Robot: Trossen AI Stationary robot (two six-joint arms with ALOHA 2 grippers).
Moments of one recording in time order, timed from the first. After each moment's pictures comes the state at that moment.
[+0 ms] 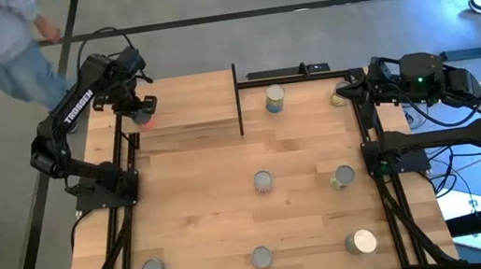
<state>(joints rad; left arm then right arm) 1.02 1.36 1.39 -1.57 -0.09 -0.44 -0.28 0.69 1.16 -0.88 0.11 0.10</state>
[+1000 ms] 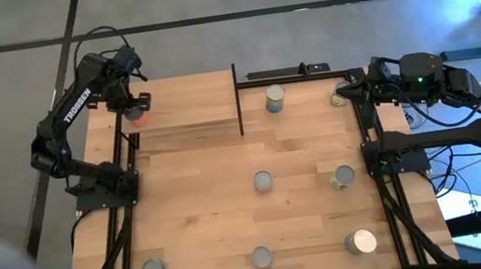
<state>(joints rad) 1.07 1.36 1.39 -1.57 -0.20 -0.47 -0.28 0.69 1.16 -0.88 0.11 0.10</state>
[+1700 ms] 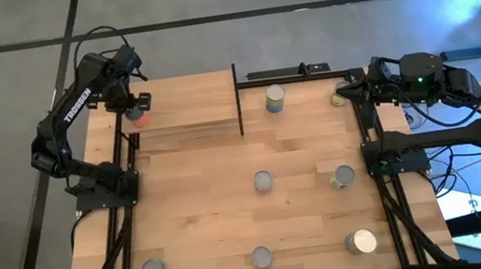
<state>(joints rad) 1.07 1.37 1.39 -1.56 -0.19 -0.47 -0.28 0.69 1.16 -0.88 0.11 0.10</state>
